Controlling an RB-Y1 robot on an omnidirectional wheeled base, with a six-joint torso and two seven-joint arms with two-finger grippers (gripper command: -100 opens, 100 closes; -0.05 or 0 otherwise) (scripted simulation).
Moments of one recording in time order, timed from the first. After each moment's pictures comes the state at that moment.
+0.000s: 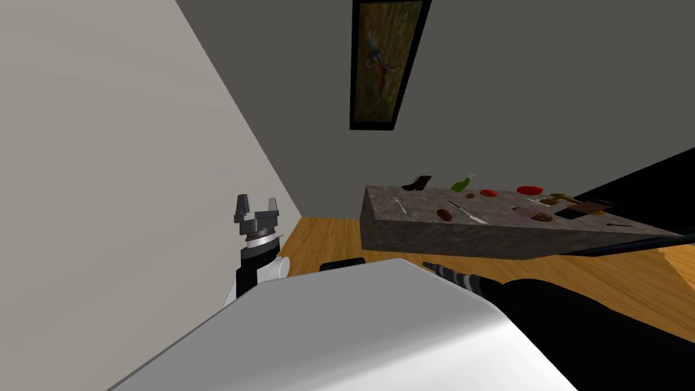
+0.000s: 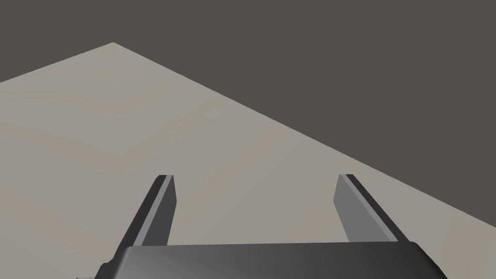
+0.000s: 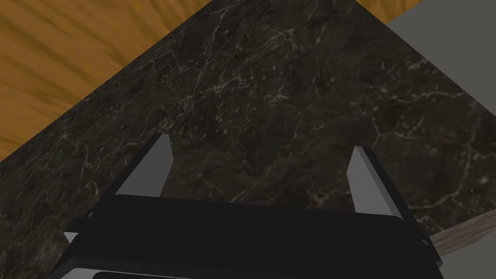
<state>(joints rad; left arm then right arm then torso) 0.49 0.00 0.01 -2.21 0.03 -0.57 0.17 0.90 -1.48 0.43 -1.57 -0.28 -0.31 -0.18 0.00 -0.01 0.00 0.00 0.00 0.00</state>
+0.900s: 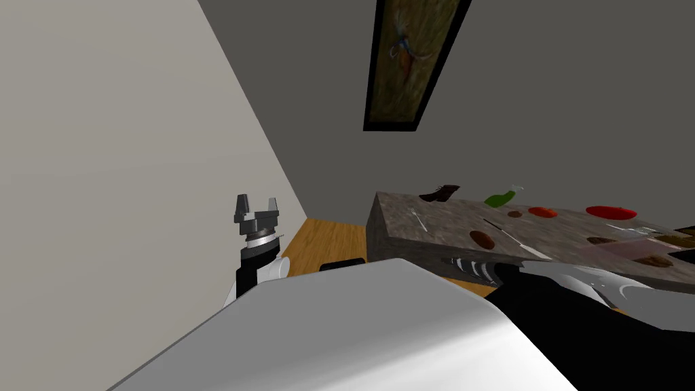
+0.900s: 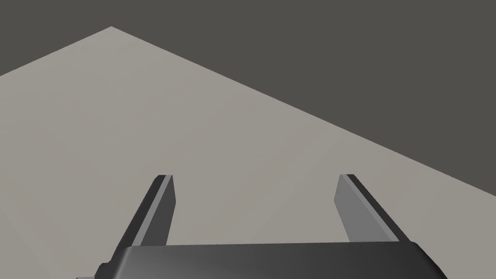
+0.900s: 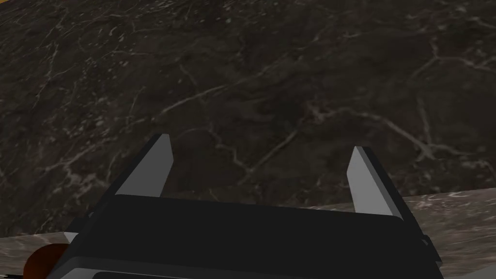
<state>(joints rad) 0.49 0.00 0.01 -2.21 0.03 -0.57 0.17 0.88 -1.71 0.46 -1.48 -0.33 -0.24 -0.13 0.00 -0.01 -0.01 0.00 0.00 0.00</state>
